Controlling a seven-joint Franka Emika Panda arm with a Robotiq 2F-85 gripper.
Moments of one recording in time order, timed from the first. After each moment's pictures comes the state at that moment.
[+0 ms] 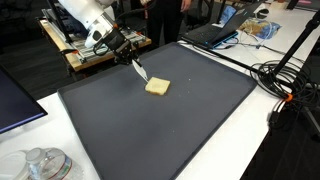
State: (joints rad) arm -0.29 0.10 -0.08 -2.48 1.19 2.51 -0.95
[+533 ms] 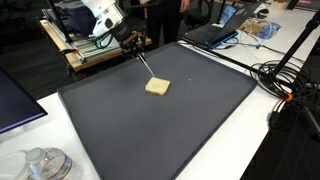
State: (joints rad) arm -0.17 0.02 -0.09 -2.52 0.99 2.59 -0.81
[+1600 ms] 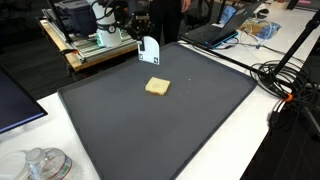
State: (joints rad) arm -0.16 -0.13 0.00 -2.56 -0.34 2.78 0.02
